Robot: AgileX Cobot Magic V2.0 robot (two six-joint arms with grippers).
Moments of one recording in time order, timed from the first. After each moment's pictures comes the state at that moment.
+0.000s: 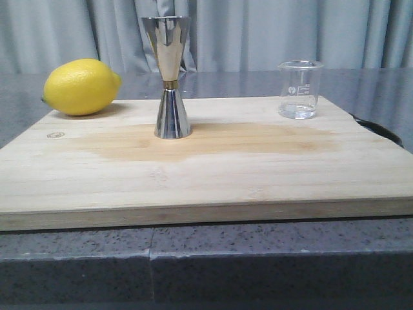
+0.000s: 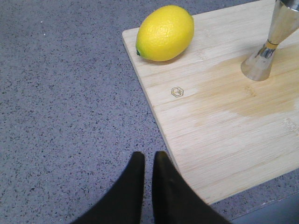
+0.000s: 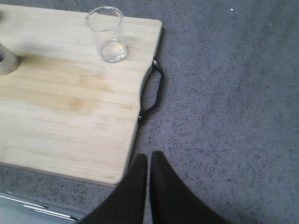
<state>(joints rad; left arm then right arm) -0.31 0.64 -0.81 -0.06 0.90 0.04 0.30 0.52 -0.70 -0.07 0.86 0.05</state>
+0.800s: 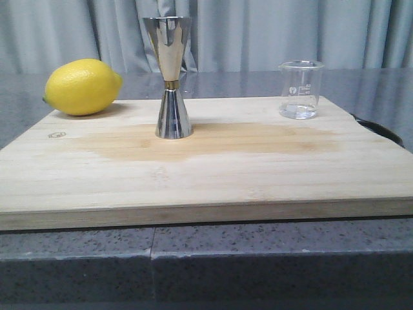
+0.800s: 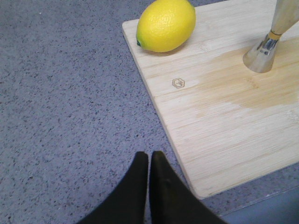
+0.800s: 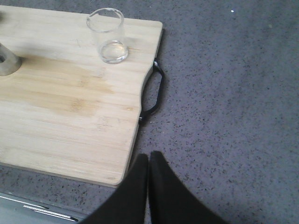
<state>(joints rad) -0.27 0.57 -0.72 -0.06 0.87 0.04 0.30 0.52 -0.70 -0.07 0.85 0.05</state>
